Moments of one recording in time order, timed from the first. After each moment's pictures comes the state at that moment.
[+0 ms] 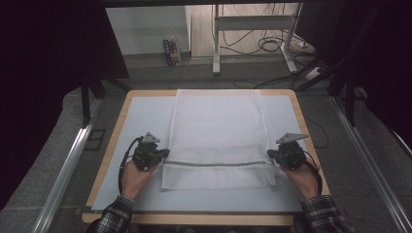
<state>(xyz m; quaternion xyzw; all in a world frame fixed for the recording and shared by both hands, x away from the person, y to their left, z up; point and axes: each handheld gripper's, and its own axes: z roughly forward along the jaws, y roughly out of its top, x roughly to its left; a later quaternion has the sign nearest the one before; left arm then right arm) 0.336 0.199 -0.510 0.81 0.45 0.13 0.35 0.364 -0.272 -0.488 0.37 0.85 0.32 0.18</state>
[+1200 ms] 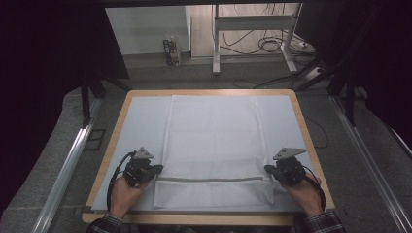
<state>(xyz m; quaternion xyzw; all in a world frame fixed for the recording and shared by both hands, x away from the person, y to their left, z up) 0.291 0.210 -0.518 0.83 0.44 0.10 0.33 0.319 -0.263 -0.492 0.34 0.88 0.31 0.15</state>
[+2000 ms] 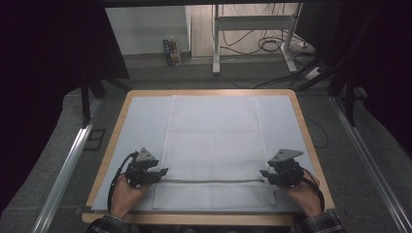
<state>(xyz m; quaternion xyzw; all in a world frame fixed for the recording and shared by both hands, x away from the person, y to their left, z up) 0.287 0.204 -0.519 0.82 0.43 0.15 0.34 0.317 -0.258 -0.494 0.31 0.88 0.30 0.18</state>
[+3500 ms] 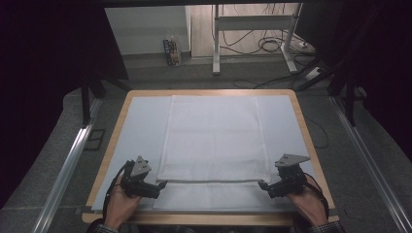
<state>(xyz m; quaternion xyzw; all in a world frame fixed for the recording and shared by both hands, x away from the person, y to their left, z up) 0.259 0.210 -0.523 0.83 0.39 0.19 0.35 0.302 -0.267 -0.499 0.32 0.87 0.35 0.14</state>
